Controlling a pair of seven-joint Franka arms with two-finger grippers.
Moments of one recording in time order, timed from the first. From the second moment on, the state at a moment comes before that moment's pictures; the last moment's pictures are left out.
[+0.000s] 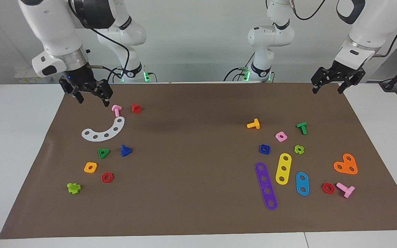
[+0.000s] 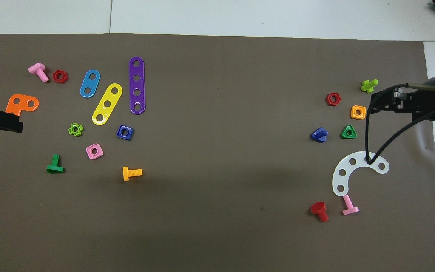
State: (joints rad) left arm -0.03 -0.04 0.02 -1.62 0.00 1.58 0.08; right arm 0.05 0.03 0.00 -1.52 -0.01 1.59 0.26
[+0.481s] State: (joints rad) left arm -0.03 -0.04 0.02 -1.62 0.00 1.58 0.08; right arm 0.06 -0.01 0.01 -1.52 -0.01 1.51 0.23
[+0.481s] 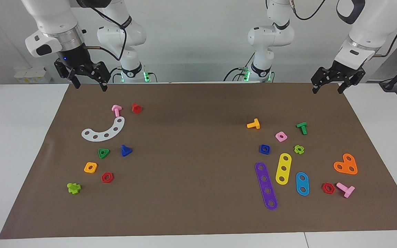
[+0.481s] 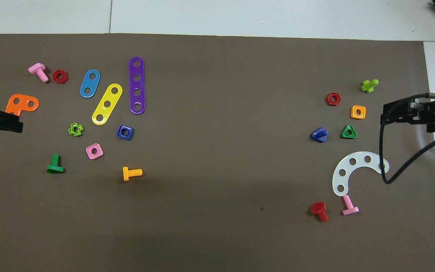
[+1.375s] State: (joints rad) left arm -0.03 -0.04 0.02 -1.62 0.00 1.58 0.08; right arm 0.05 -0.05 0.00 -1.59 -0.01 1.54 0.15
